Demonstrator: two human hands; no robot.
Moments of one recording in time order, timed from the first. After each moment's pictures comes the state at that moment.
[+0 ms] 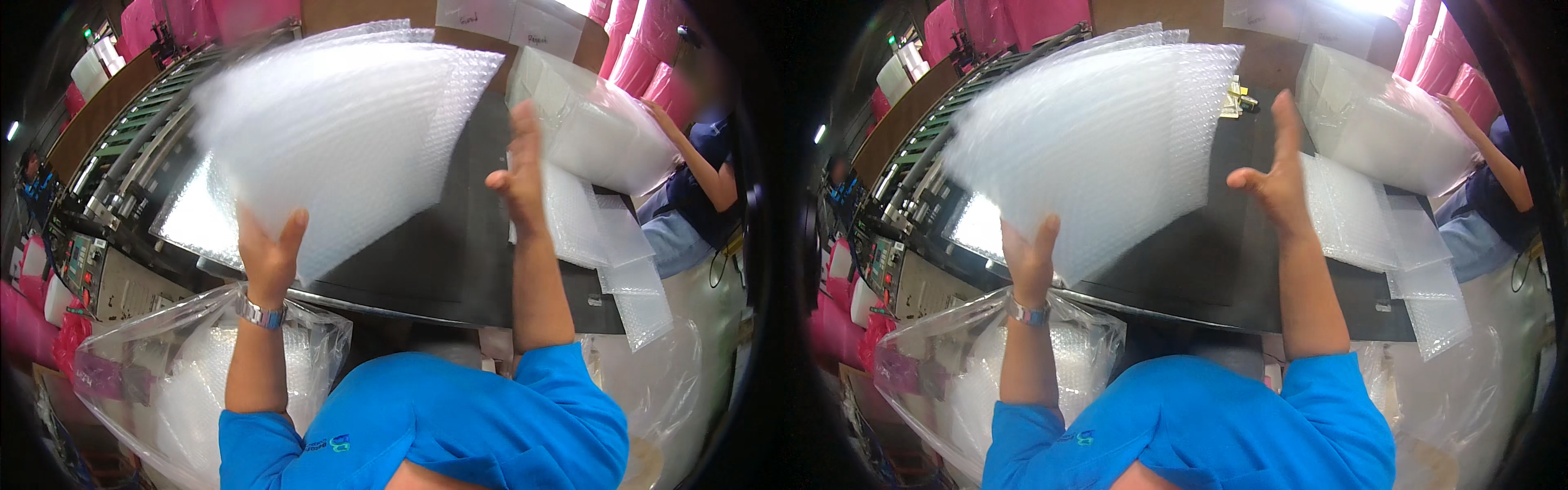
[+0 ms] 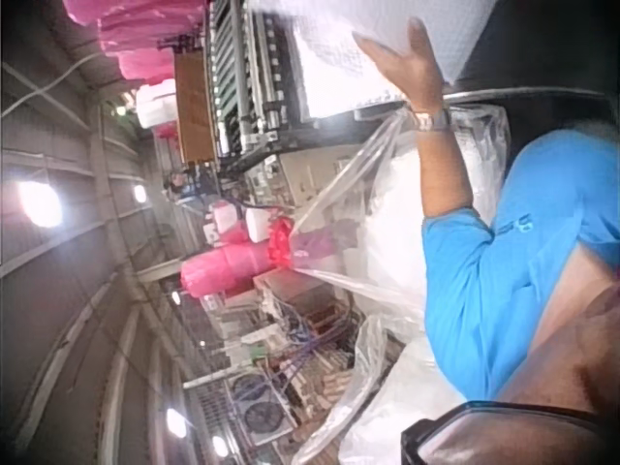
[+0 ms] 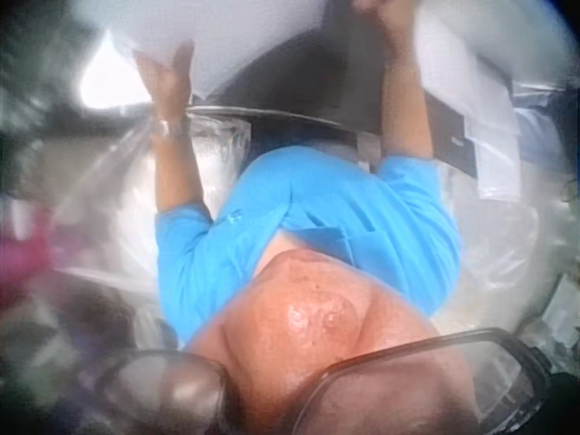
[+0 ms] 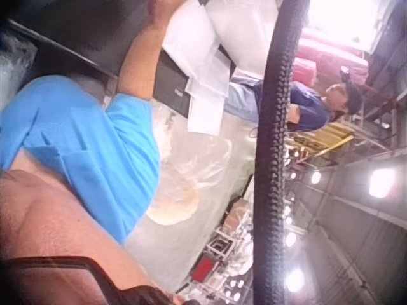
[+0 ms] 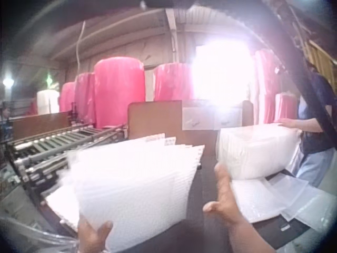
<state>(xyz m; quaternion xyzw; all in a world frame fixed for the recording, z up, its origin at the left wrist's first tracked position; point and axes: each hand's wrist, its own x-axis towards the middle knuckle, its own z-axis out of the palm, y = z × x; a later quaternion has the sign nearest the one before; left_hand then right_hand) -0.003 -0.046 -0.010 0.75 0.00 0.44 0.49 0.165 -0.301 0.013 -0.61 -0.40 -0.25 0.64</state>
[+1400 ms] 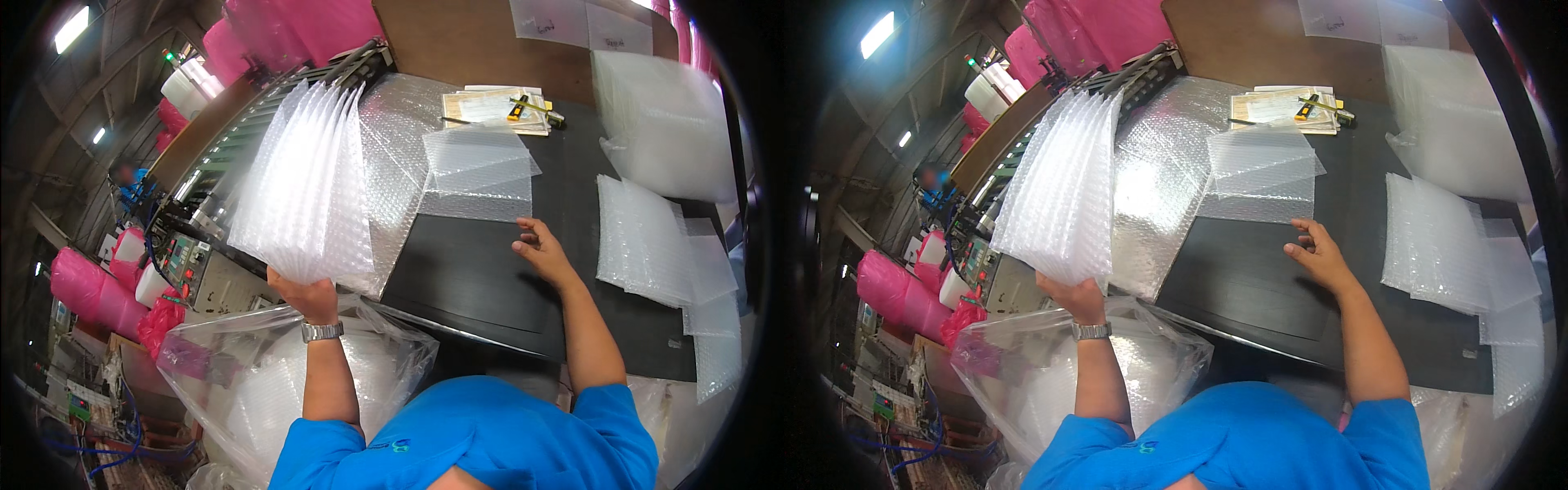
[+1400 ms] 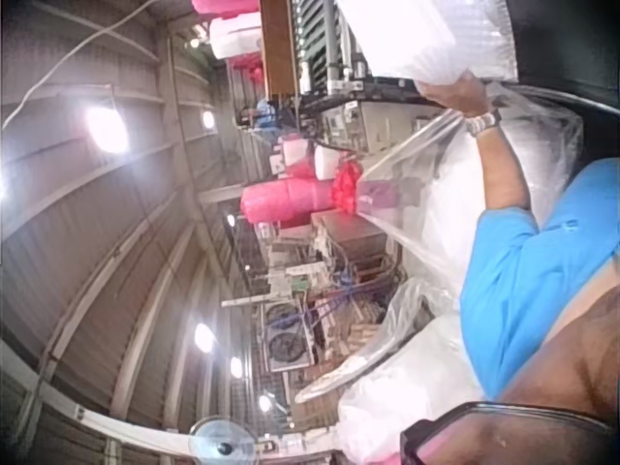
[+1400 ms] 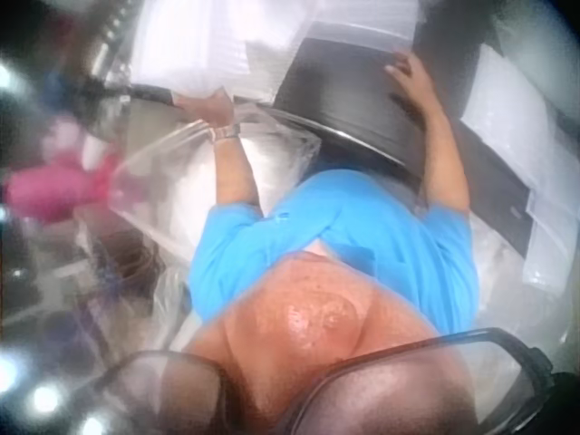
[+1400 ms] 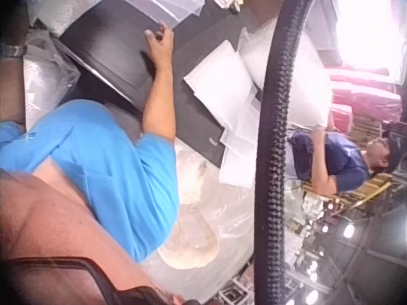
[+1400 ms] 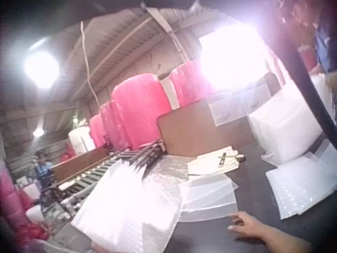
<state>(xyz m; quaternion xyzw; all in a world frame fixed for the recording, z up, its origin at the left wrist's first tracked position) -0.048 0.027 -0.045 0.73 0.22 0.64 0.01 0.183 -0.271 -0.118 -0.72 -0.31 0.12 0.61</state>
